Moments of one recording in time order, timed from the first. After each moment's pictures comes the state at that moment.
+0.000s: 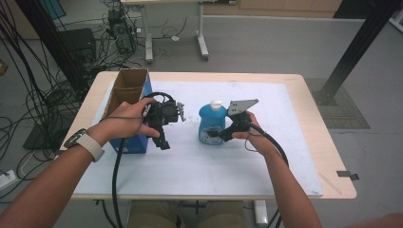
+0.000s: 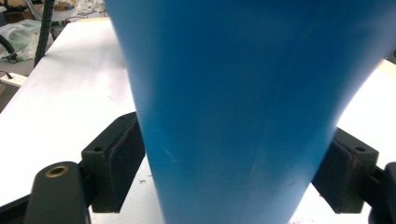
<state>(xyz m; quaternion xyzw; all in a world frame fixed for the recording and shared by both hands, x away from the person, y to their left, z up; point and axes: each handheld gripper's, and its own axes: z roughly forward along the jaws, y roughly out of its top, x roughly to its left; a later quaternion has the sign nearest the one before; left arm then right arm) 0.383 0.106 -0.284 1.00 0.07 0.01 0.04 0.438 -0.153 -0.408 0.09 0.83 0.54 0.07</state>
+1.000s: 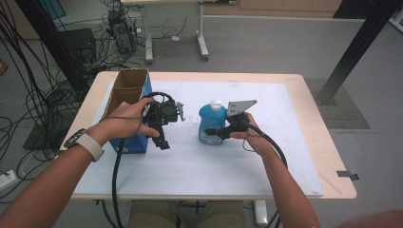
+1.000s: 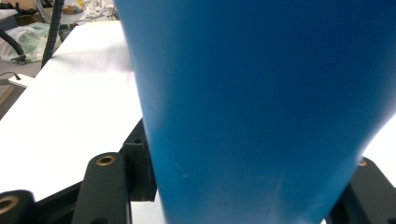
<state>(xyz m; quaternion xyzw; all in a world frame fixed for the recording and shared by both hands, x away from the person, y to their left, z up) 0.384 0.107 -0.284 1.00 0.08 0.02 0.04 0.439 -0.149 -0.411 0.08 0.83 0.55 0.06</state>
